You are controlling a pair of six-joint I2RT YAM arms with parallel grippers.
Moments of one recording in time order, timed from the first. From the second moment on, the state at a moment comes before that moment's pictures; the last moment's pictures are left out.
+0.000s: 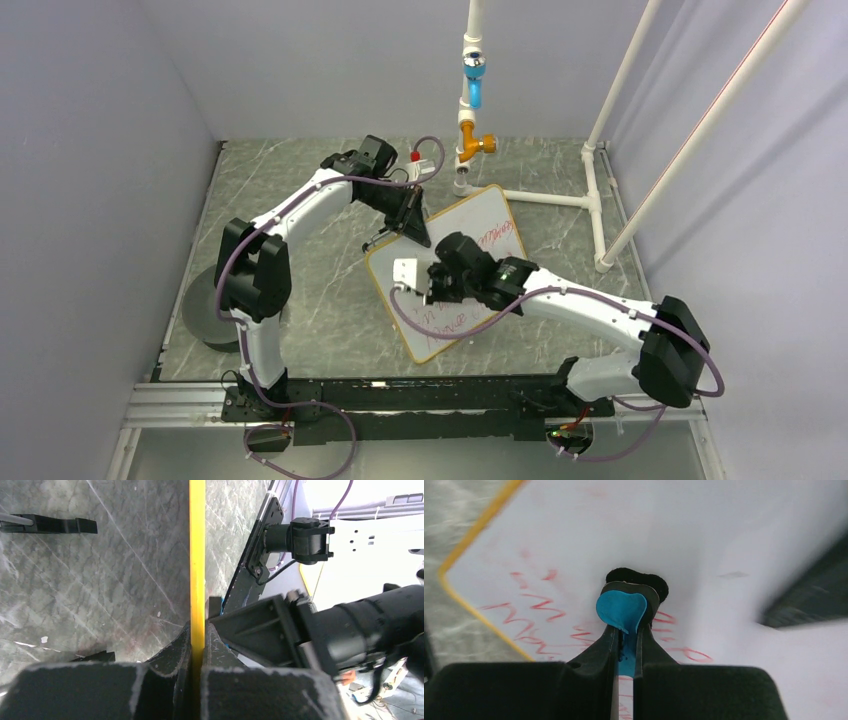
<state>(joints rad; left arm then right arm) -0.50 1.92 1.67 -0.83 0.94 -0.08 0.93 1.31 0.94 -0.39 -0.07 -0.65</state>
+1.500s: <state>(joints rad) -0.49 1.90 1.67 -0.84 0.93 -0.06 0.93 1.33 0.90 -0.38 -0.14 -0.63</state>
